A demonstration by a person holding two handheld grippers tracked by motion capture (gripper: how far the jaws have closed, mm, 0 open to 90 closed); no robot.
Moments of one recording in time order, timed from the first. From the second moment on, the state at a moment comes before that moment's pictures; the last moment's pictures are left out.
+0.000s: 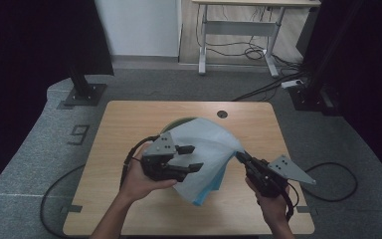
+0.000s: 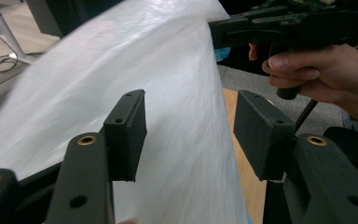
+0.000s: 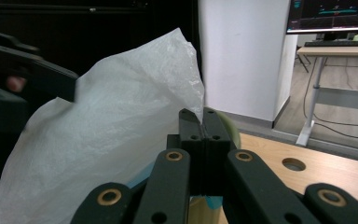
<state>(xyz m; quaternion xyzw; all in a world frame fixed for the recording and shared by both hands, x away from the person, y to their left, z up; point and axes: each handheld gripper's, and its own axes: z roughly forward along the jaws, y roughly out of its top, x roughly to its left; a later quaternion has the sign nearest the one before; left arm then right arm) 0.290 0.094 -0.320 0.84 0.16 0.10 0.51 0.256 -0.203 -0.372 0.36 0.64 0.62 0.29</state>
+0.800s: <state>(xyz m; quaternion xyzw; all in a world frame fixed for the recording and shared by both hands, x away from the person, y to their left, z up) 0.310 0.073 -0.334 0.81 0.22 0.08 0.54 0.254 -0.181 -0.374 0.32 0.66 0.62 0.27</state>
